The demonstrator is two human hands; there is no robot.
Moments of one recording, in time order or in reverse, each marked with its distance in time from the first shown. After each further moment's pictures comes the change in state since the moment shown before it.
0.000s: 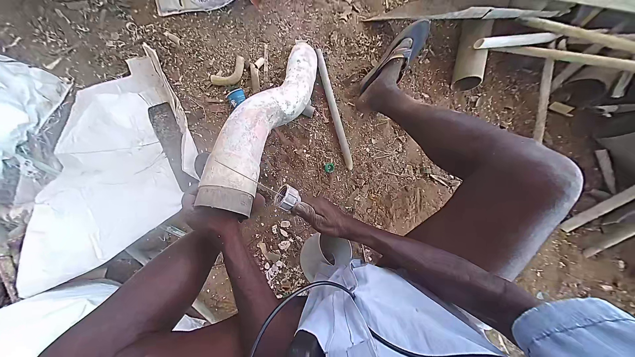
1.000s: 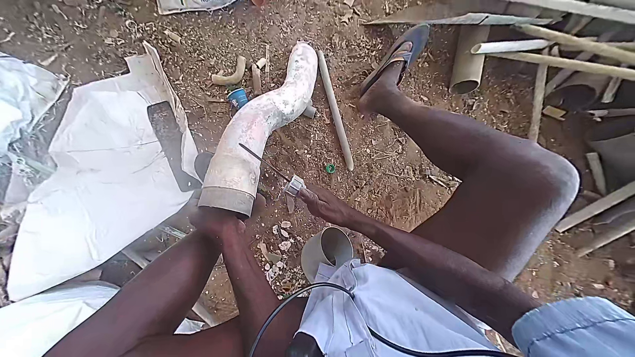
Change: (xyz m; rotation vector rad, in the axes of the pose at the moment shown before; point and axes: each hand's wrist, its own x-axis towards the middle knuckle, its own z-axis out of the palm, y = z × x) left_hand 0.002 0.000 -0.003 -0.051 0.023 -0.200; right_hand 0.012 0.020 -0.005 0.124 -0.049 0.331
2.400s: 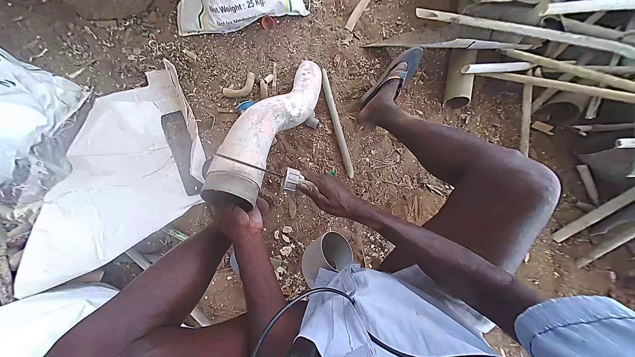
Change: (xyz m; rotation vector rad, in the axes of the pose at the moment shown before) left_hand -0.025 0.002 0.013 -0.463 -0.105 -0.182; right_hand -0.001 -0.067 -0.022 -0.447 0.134 -0.194
